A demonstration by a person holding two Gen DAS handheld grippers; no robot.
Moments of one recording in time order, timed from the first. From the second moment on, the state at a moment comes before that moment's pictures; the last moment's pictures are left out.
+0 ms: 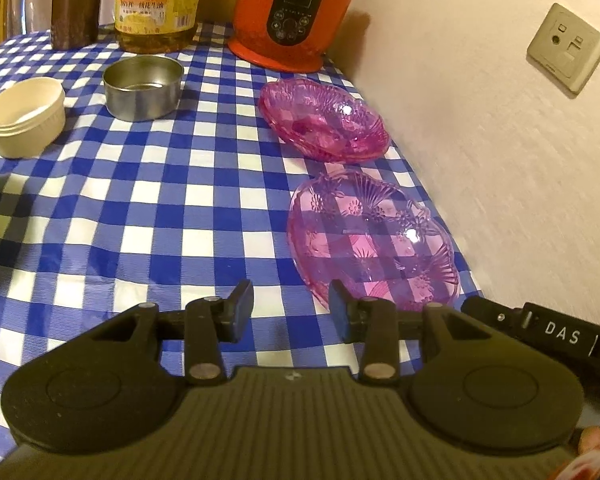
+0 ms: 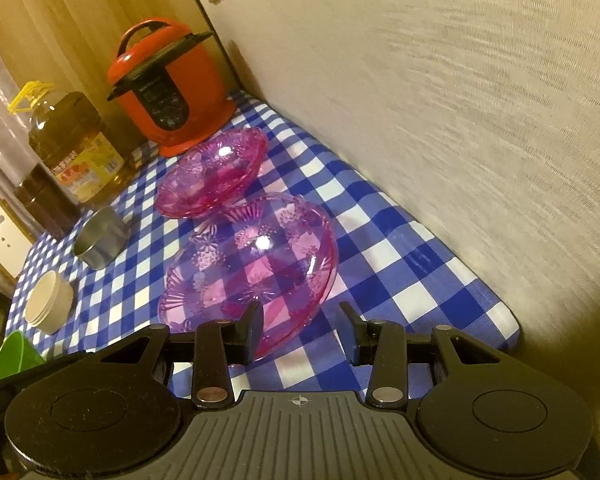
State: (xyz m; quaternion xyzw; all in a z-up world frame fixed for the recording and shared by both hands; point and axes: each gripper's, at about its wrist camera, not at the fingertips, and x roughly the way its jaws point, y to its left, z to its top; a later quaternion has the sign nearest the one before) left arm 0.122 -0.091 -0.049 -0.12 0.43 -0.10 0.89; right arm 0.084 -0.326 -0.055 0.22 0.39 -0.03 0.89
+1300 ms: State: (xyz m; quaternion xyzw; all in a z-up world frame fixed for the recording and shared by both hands) left arm 0.186 -0.113 -0.102 -0.15 0.46 -0.10 0.87; right arm 0.146 -0.335 -0.105 0.25 0.43 -0.05 0.87
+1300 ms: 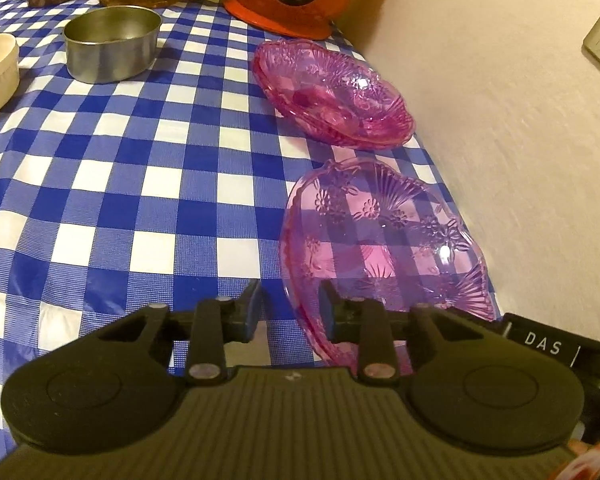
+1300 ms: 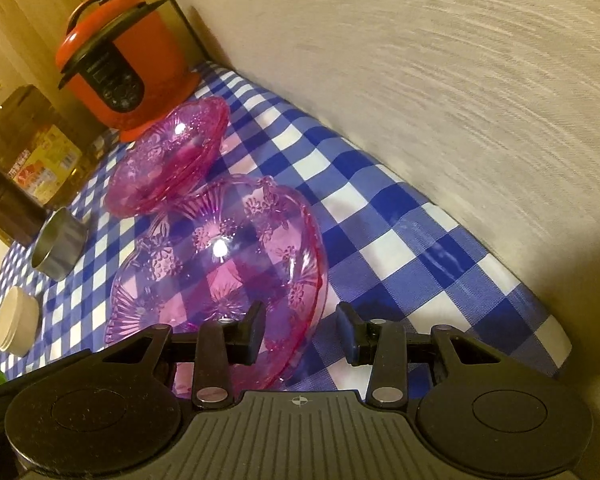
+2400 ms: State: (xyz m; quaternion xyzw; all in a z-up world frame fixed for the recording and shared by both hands) left arm 0.174 -0.106 -0.084 -0.14 0.44 -0.11 0.88; right arm 0.139 -0.328 -0.098 0.23 0.40 -0.02 0.88
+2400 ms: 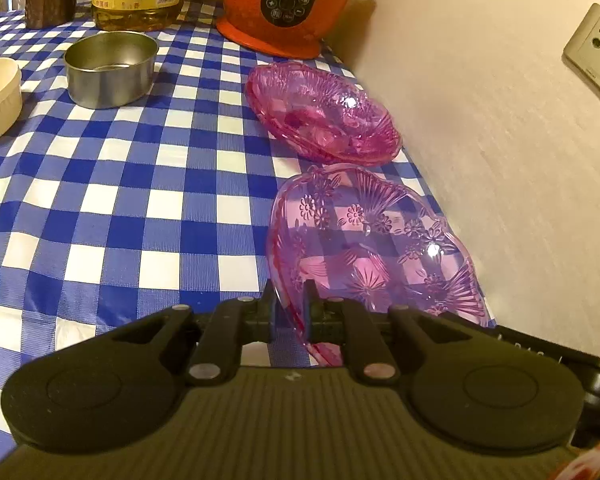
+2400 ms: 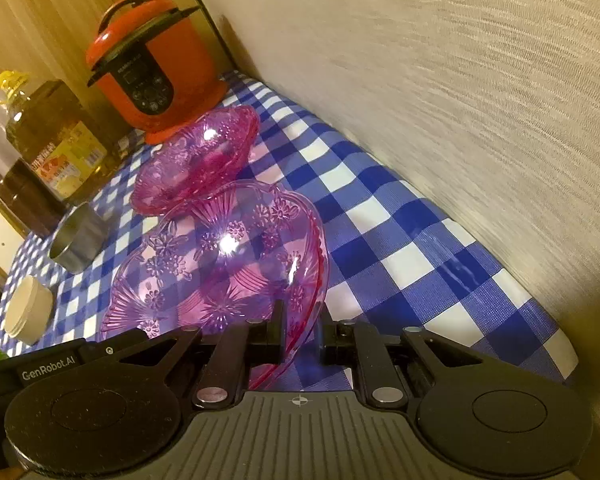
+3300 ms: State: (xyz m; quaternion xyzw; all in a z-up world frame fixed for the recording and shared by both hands) left arm 0.204 -0.097 -0.040 -0.14 0.39 -0.13 0.90; right arm 0.167 -0.324 -0.045 0.23 0.36 -0.01 0.91
